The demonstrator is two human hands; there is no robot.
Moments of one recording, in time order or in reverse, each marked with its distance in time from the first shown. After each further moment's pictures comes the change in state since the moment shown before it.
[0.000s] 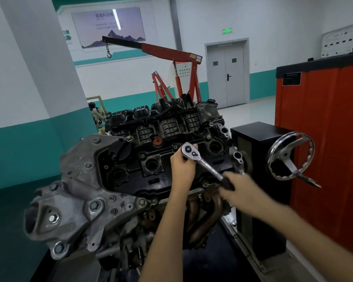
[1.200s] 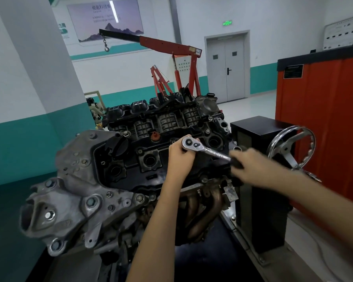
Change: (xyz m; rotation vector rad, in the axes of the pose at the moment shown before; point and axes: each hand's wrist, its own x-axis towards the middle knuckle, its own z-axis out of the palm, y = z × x) left_hand 0.010 0.008 -0.007 0.096 -0.165 0.070; right_hand 0.028 0.006 -0.048 -0.340 -0.098 -0.134
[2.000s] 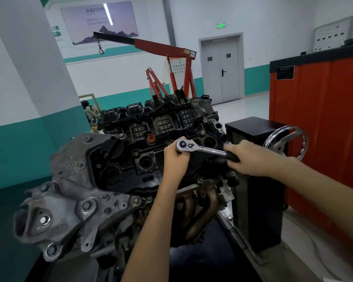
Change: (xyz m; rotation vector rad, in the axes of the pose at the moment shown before) left_hand 0.002 -0.006 0.000 -0.036 0.032 -0.028; right_hand 0.009 0.005 -0.019 -0.154 -0.020 -0.055
